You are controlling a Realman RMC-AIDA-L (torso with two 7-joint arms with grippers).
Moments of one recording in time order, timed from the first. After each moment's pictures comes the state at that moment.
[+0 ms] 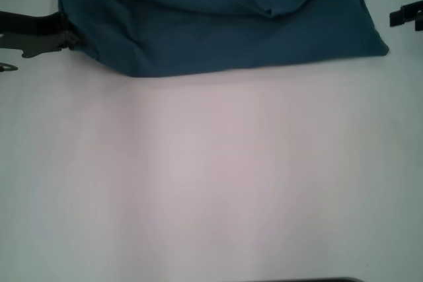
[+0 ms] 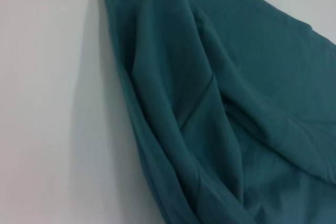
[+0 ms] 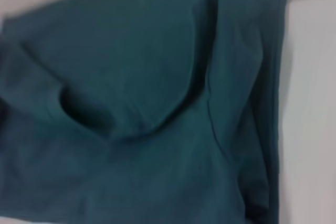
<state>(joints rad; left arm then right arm) -0.68 -2.05 -2.43 -0.83 -0.65 1.24 -2.70 0.73 1.82 -0.59 -0.66 -2.55 -1.39 2.40</state>
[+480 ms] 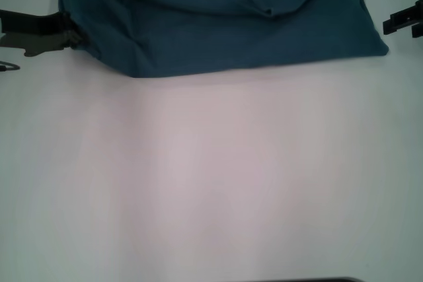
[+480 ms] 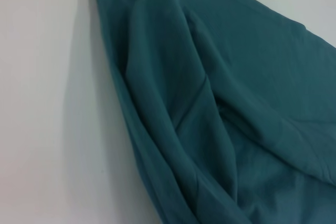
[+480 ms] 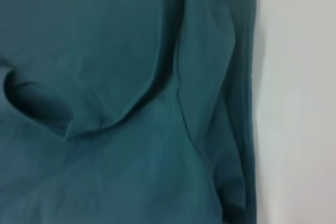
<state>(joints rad) -0.68 -2.06 -2.42 -0.84 -0.65 1.24 -2.70 0.77 1.85 -0.67 -0.66 -2.66 -1.30 2.53</state>
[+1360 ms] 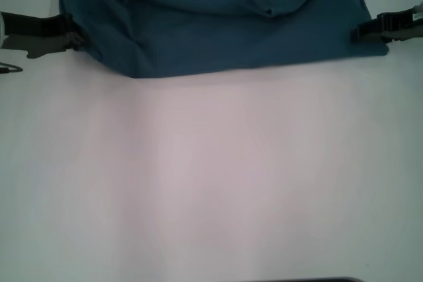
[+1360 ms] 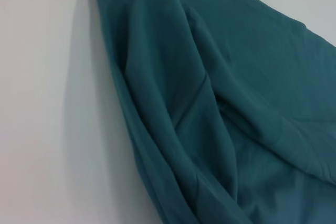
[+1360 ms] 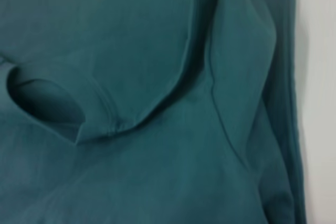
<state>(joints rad) -0.68 -2.07 -2.42 -0.84 -0.65 1.23 -2.70 0.79 1.93 -0.70 -0.57 -2.64 -1.11 2.48</state>
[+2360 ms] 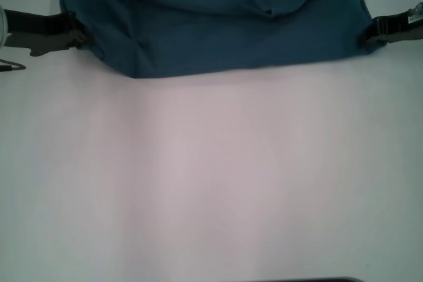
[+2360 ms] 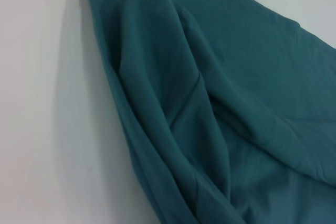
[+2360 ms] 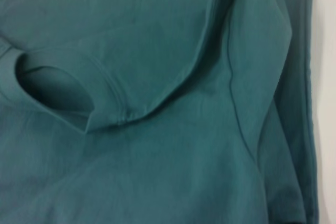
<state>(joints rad) -0.69 -2.07 -2.42 -0.84 -0.65 1.23 -2.70 0.79 1.94 -0.71 -0.59 -2.66 -1.14 2.49</state>
